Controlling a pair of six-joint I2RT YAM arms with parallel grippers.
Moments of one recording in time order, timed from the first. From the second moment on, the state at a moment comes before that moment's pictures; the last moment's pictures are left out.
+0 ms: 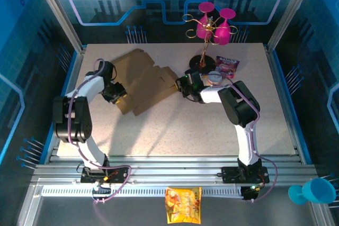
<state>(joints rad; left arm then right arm) 0.05 1.71 1.19 -0.76 0.20 -0.72 0.49 2.12 1.20 0.33 -0.10 1.58</state>
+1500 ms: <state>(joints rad) -0.03 1.16 0.77 -0.36 0.13 -1.87 0.47 1.71 1.33 -0.32 -0.15 1.48</state>
